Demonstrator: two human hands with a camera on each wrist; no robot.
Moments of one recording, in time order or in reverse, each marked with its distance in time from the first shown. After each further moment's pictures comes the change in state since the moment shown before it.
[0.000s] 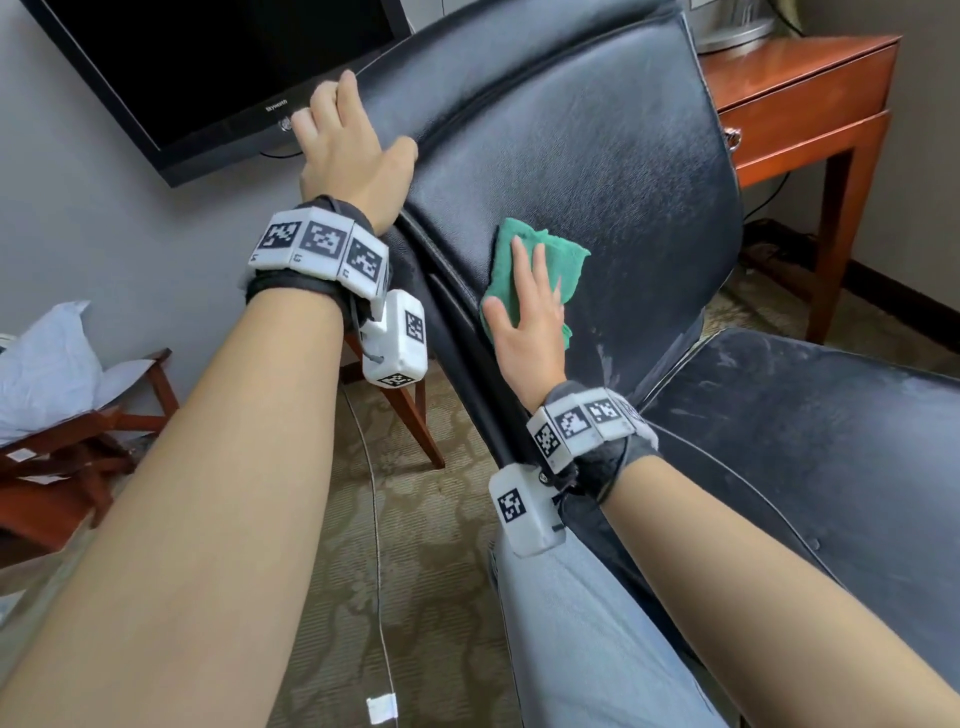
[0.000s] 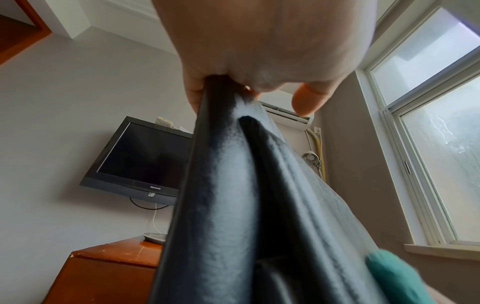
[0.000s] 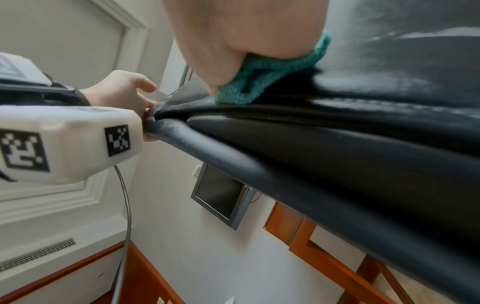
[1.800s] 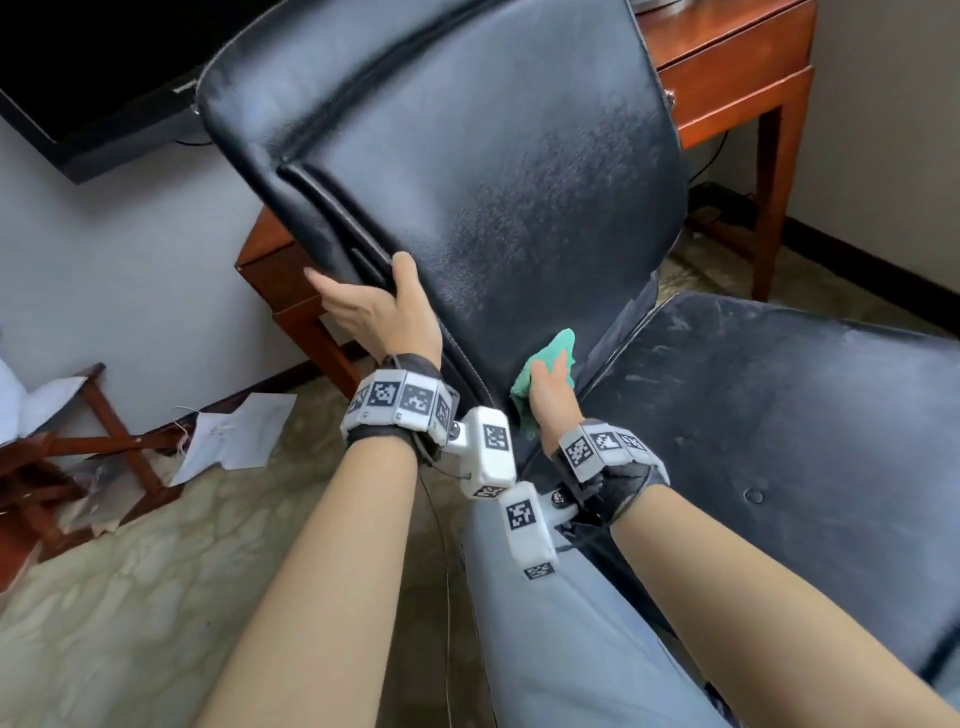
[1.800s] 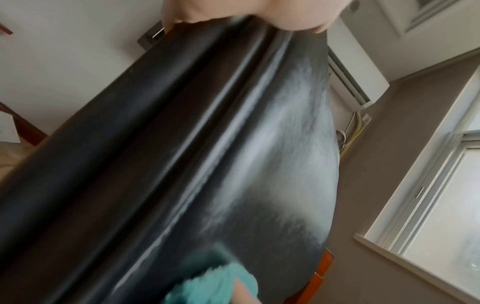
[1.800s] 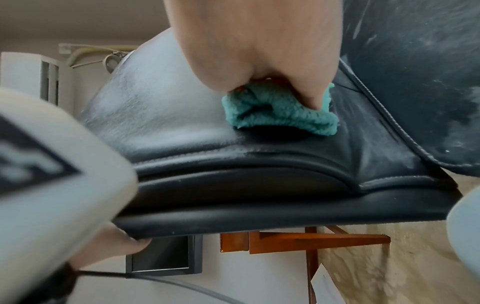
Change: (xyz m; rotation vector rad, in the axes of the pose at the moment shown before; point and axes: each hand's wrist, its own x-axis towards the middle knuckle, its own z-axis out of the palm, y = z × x) left_hand -0.112 0.024 0.117 -0.804 0.211 -0.531; right_hand -0.041 0.078 -0.042 0.222 -0.021 0.842
